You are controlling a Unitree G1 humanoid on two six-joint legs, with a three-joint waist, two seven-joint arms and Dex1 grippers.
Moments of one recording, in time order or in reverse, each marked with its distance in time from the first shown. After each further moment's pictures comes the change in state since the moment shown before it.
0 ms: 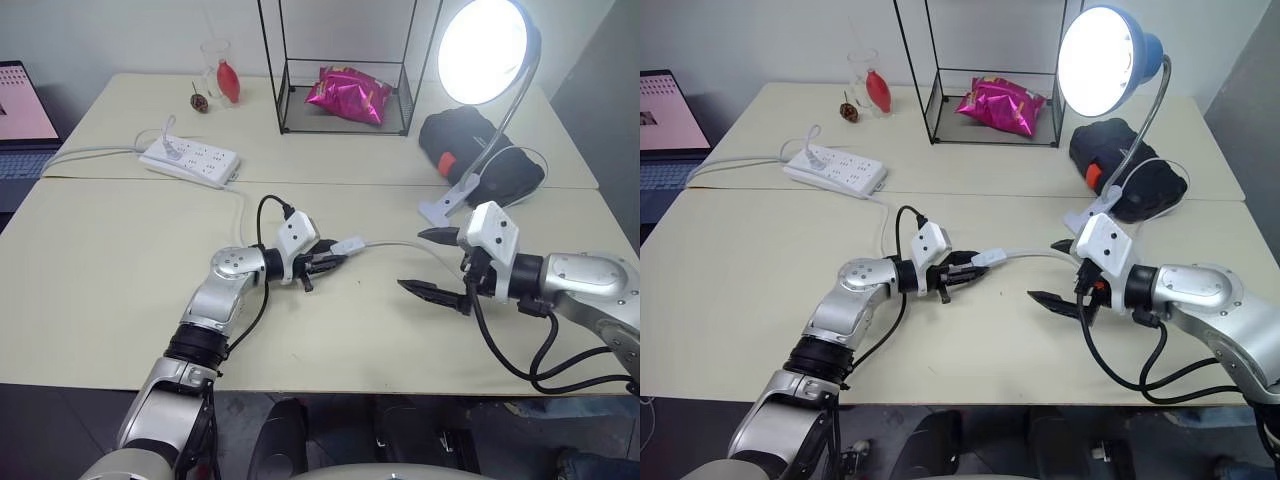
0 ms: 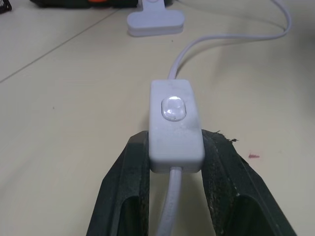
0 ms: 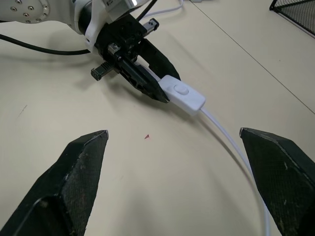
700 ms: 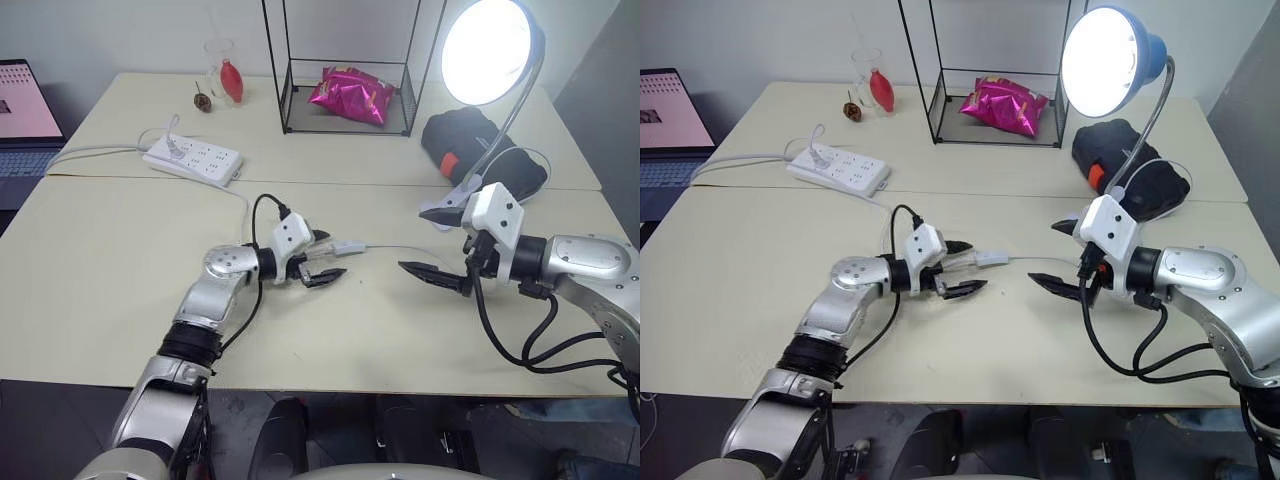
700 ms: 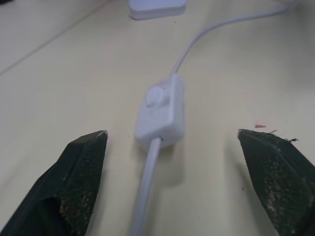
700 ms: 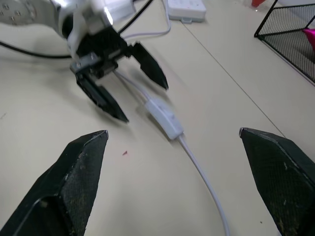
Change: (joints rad) left arm 0.023 0.082 0.055 -0.111 -0.007 0.029 -0.039; right arm -0.046 0.071 -0.009 0.071 -0.117 -0.036 0.112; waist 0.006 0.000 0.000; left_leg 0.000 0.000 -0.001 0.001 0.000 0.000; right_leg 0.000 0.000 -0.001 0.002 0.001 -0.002
